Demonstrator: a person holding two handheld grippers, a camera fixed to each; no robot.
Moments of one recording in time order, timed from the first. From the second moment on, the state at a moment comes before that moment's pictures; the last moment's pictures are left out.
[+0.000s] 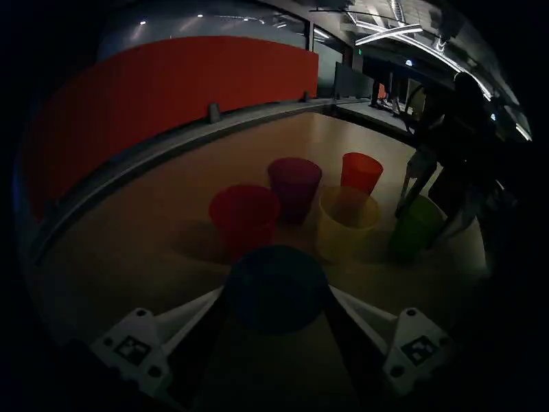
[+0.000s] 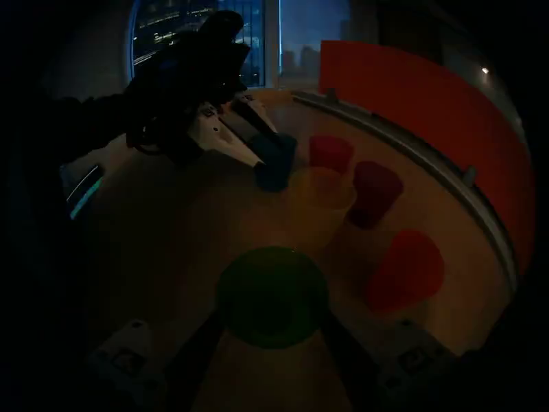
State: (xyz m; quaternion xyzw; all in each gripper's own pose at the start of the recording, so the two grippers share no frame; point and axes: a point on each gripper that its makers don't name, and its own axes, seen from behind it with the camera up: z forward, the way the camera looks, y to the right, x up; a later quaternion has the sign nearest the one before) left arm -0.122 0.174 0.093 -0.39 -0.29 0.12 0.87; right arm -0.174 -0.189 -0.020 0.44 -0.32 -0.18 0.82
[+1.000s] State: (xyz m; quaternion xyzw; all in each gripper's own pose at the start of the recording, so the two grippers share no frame) left arm -0.092 0.171 0.084 -0.39 -0.26 0.10 0.88; right arm -0.150 -0.193 -0.023 0.44 -0.28 -0.17 0.83
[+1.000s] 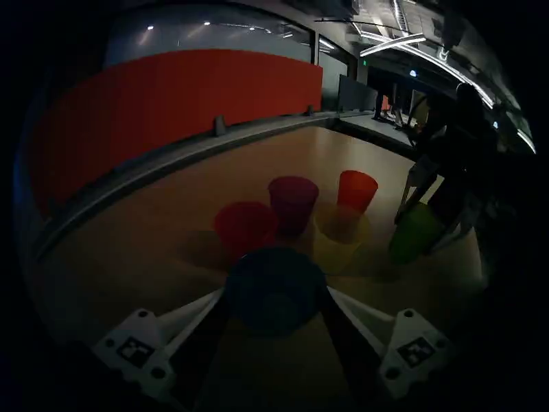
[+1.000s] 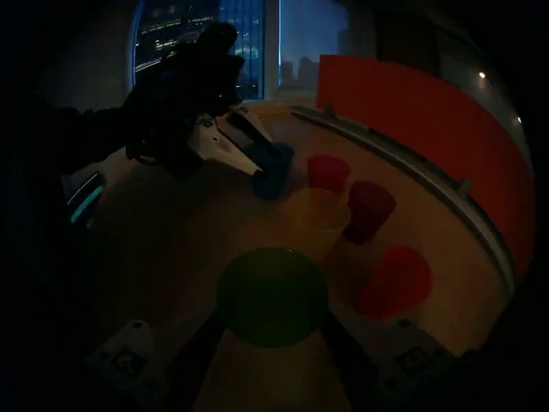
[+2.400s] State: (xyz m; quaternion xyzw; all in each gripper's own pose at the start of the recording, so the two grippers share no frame) left arm 0.060 0.180 0.026 -0.37 -0.10 0.06 0.92; right arm -0.018 -0.211 -0.027 0.42 -0.11 -0.09 0.90
